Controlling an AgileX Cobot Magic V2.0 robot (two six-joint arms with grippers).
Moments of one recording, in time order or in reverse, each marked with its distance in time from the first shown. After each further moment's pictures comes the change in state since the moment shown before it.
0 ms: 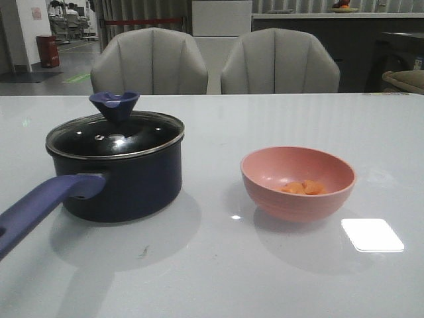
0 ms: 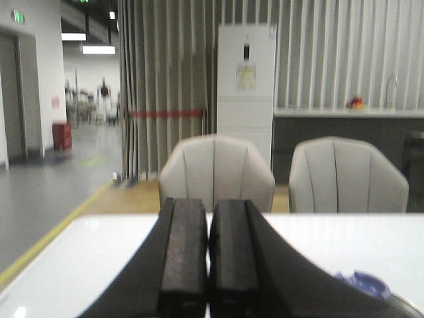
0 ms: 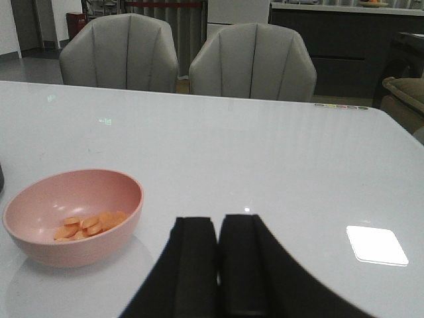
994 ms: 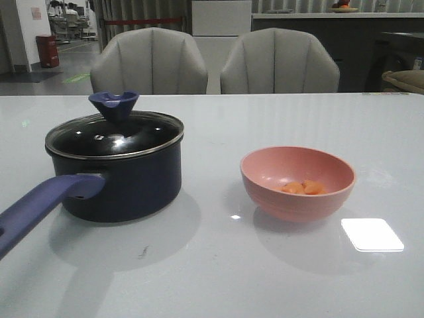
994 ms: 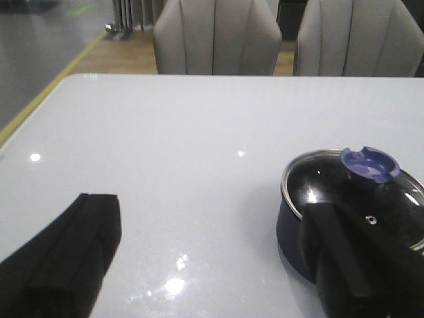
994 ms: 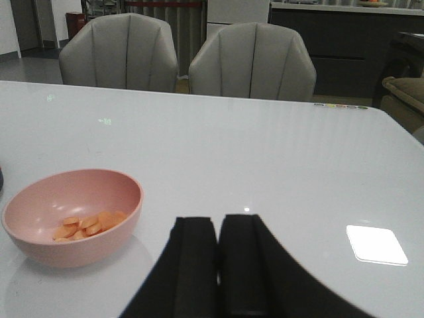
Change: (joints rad) left arm 0.000 0.303 -0.159 -0.041 0.278 0.000; right arm 0.000 0.000 0.000 0.000 0.000 0.000
